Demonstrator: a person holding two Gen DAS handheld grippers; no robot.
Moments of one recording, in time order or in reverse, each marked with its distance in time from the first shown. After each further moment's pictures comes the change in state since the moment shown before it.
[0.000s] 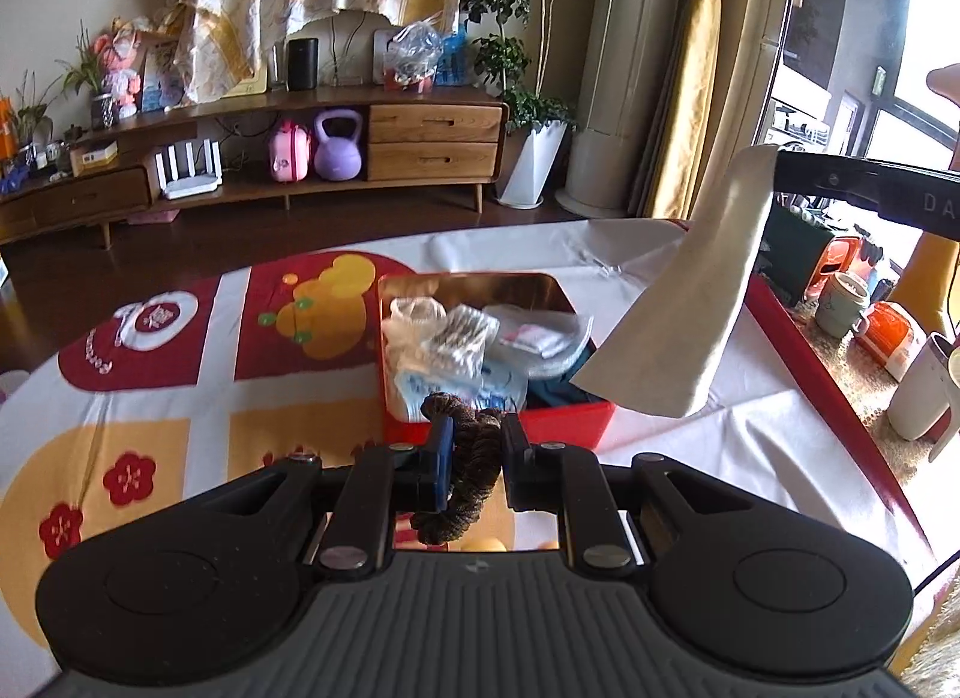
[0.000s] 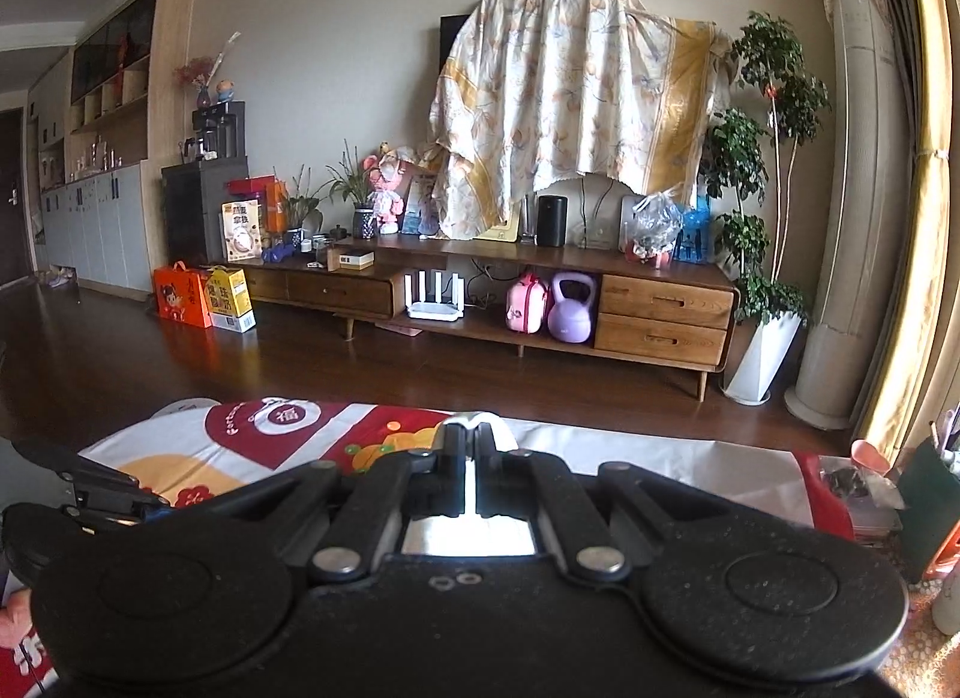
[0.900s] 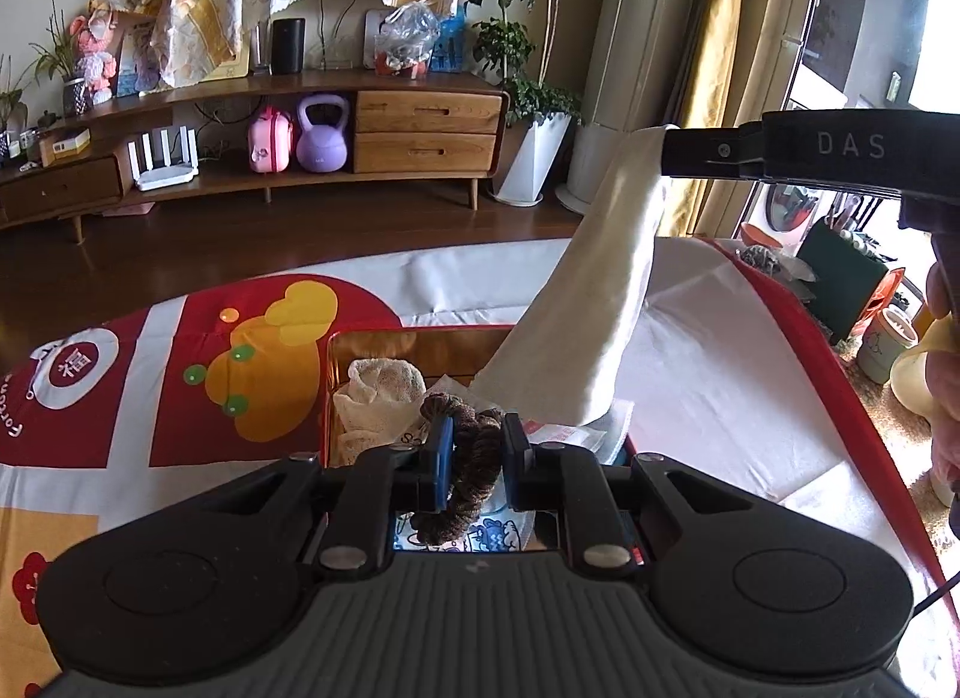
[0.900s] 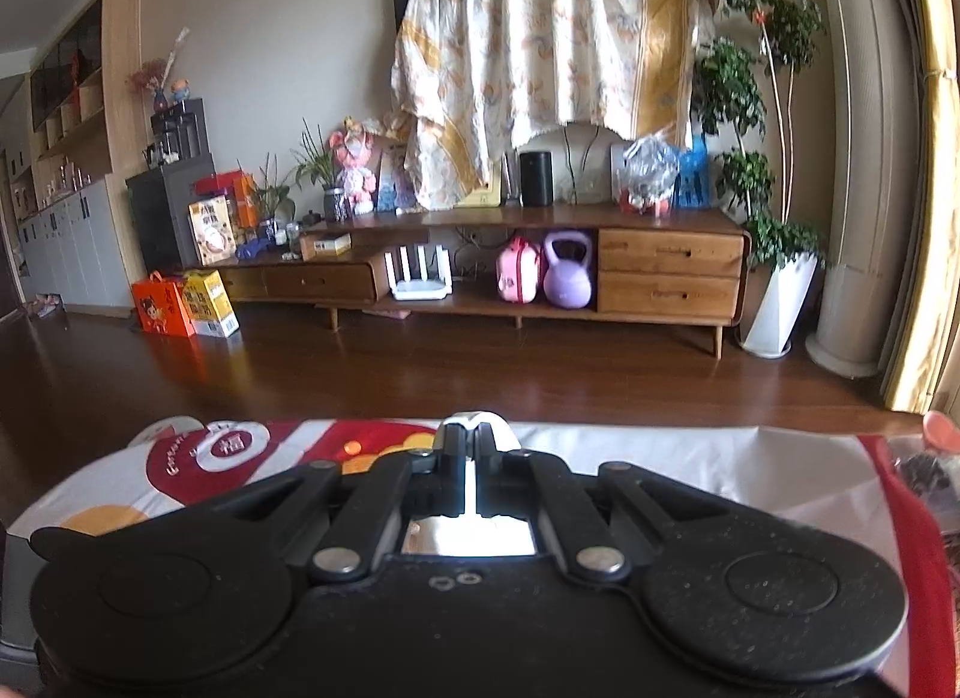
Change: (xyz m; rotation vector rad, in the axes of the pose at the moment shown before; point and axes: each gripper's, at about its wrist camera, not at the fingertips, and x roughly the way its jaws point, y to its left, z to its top) left arm 0.128 0.000 0.052 -0.033 0.029 -0.020; right arm 0.132 -0.045 0.004 0.107 0.072 0.010
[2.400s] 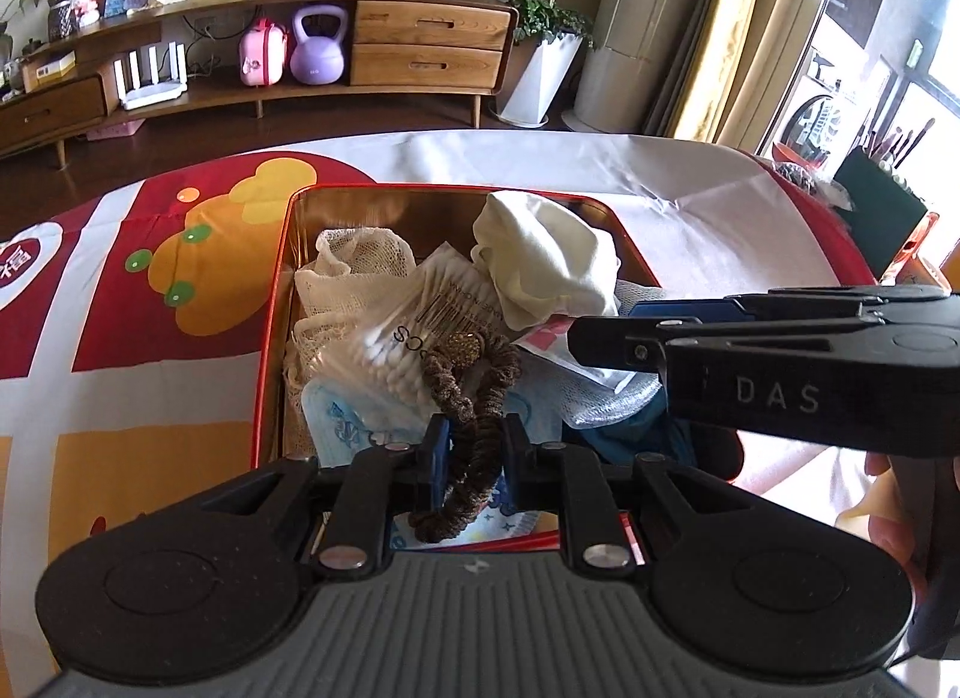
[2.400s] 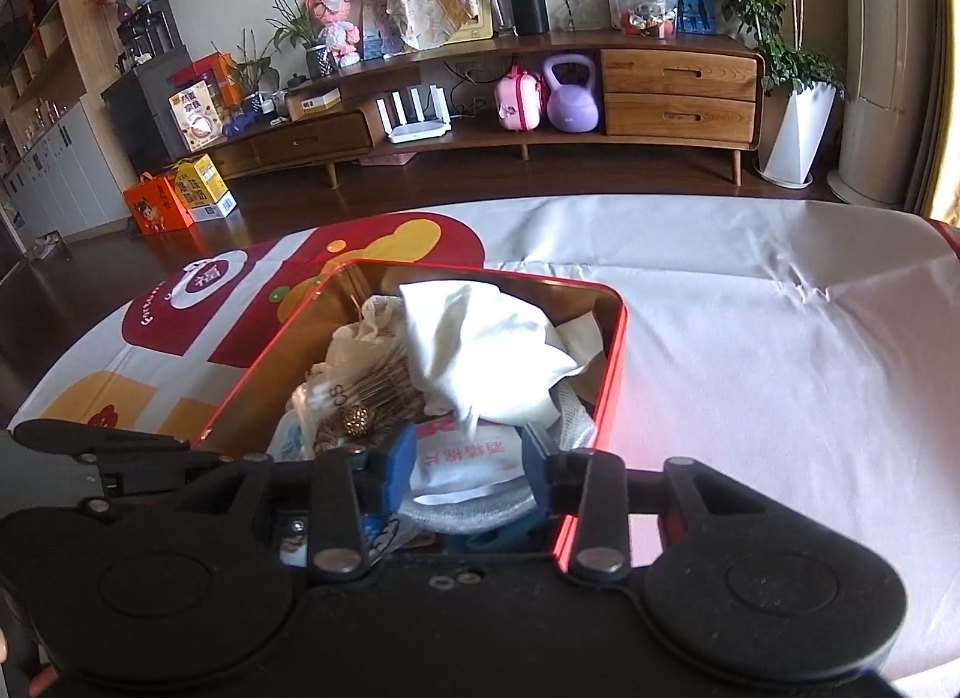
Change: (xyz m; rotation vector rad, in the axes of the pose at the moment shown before) left arm 0.065 0.006 -0.037 -0.037 0.149 -0.019; right arm 0.050 -0.007 -0.087 0.091 0.293 0.034
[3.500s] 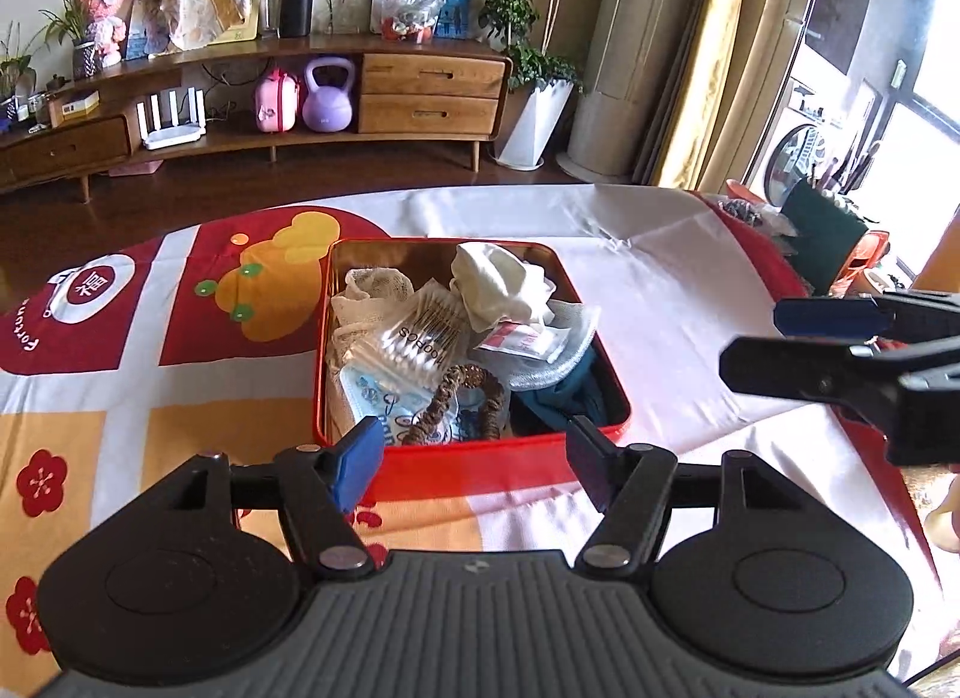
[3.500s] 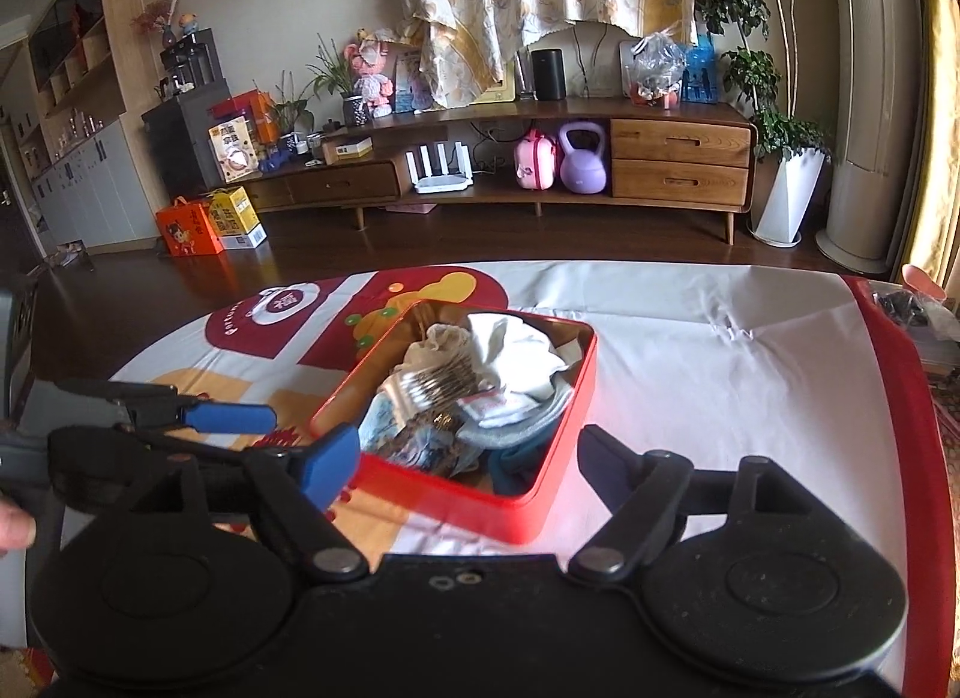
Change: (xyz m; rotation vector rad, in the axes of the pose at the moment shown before) left arm -0.110 -0.020 -0.024 0.014 -0.092 0.018; right arm -0.139 0.027 -0.025 -0.057 -0.098 0.015
